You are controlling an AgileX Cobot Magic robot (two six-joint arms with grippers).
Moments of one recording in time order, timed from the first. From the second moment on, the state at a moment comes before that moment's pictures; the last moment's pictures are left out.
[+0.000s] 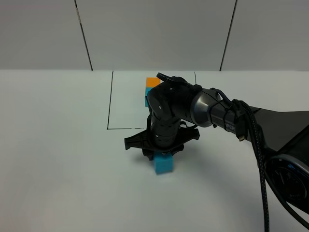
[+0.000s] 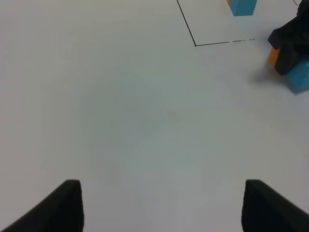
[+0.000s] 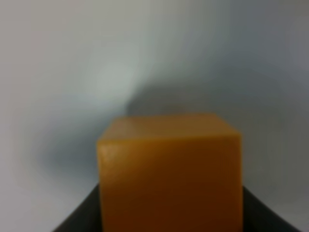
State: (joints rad) left arm 0.00 -0.01 -0.51 -0.18 1.04 0.16; right arm 0.68 2.31 -1.79 -0.07 0.92 0.51
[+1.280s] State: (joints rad) left arm 0.00 -0.01 -0.51 -0.18 1.04 0.16; right arm 0.69 2.35 -1.79 -0.11 0.88 0.69
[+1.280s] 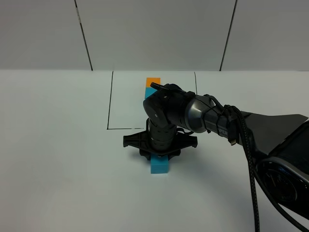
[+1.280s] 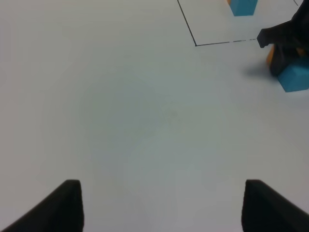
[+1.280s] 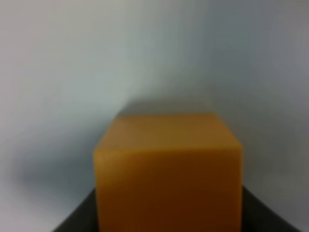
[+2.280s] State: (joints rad) left arm 0.00 -0.01 -0.51 -0.18 1.04 0.16; right arm 0.66 2.13 -1.79 0.01 0.94 0.53
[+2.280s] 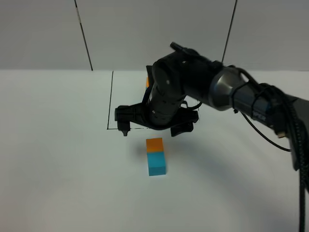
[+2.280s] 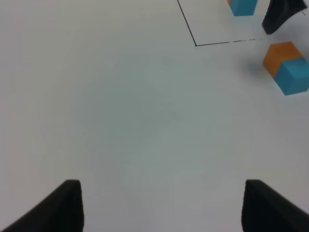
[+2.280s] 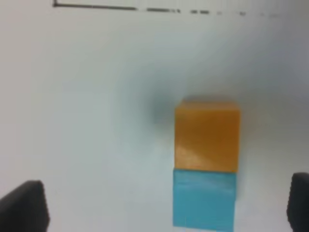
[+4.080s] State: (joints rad) left arm 0.00 -0.01 -0.51 -0.18 1.04 0.16; right arm -0.09 0.32 -0.63 -0.12 1.08 0.18
